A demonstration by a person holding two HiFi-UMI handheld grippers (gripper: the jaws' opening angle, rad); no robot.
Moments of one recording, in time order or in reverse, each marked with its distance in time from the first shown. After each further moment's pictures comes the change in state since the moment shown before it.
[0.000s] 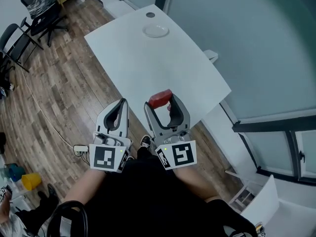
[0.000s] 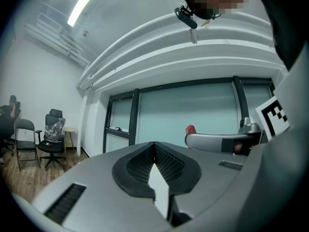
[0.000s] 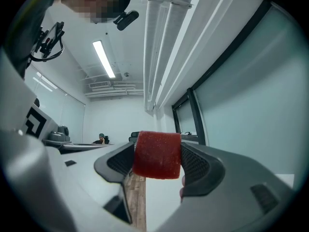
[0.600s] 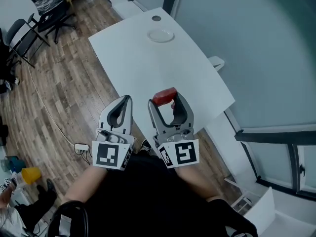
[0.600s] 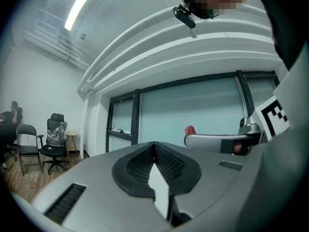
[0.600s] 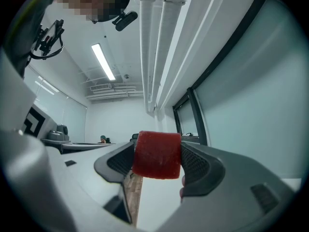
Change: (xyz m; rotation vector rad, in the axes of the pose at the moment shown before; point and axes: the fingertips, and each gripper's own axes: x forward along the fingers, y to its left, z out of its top) left arm 0.041 -0.005 0.006 0.027 0.011 0.039; right arm 0.026 -0.036 0.005 0.017 -0.013 0.031
